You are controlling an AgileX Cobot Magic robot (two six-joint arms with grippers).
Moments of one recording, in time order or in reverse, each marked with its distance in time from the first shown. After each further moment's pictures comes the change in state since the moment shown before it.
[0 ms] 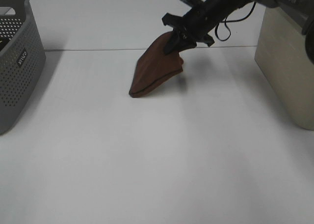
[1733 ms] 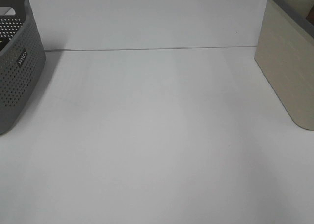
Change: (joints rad) left arm 0.000 0.000 0.000 0.000 0.000 0.000; right arm -0.465 -0.507 0.213 -0.569 0.075 0.162
